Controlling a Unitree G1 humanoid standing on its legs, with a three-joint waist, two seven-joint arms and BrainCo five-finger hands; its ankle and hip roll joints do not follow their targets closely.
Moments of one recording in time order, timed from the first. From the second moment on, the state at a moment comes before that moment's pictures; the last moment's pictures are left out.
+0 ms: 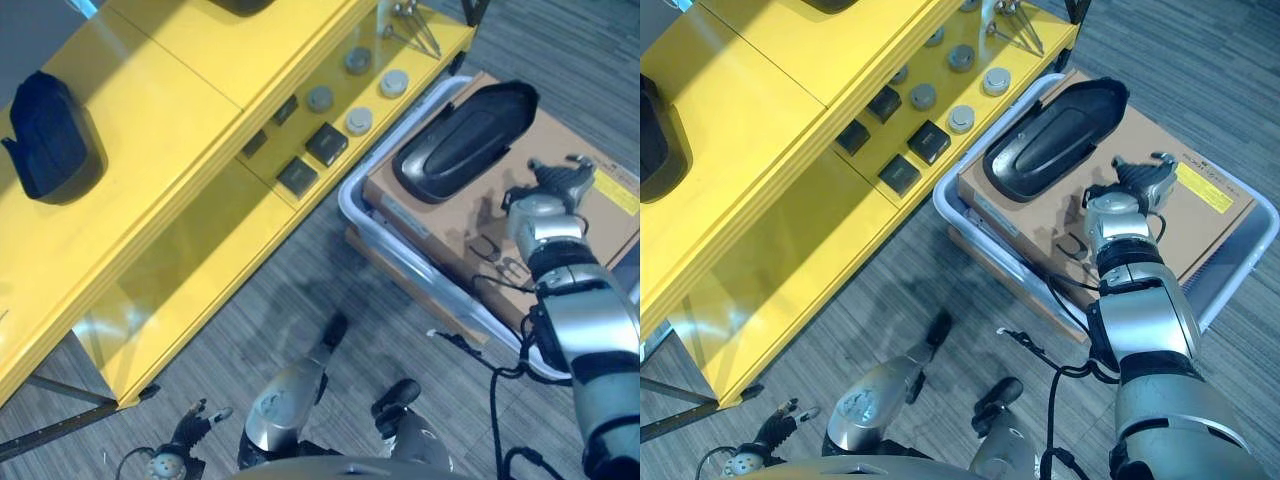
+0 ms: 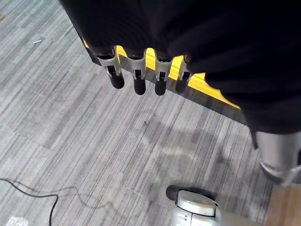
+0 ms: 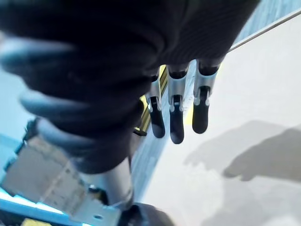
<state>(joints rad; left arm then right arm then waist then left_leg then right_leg) 0.07 0.30 -0.37 1.15 -0.15 -0.29 0.10 -1.02 -0.67 0.18 1.06 0.43 0.07 -0.76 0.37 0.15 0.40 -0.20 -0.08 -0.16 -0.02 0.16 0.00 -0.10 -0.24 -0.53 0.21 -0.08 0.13</state>
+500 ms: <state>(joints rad) 0.07 0.30 -0.37 1.16 -0.15 -0.28 0.10 -0.99 -0.59 0.22 1.01 0.42 0.10 -0.81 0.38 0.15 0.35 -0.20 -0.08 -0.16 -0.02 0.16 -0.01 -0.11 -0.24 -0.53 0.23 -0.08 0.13</state>
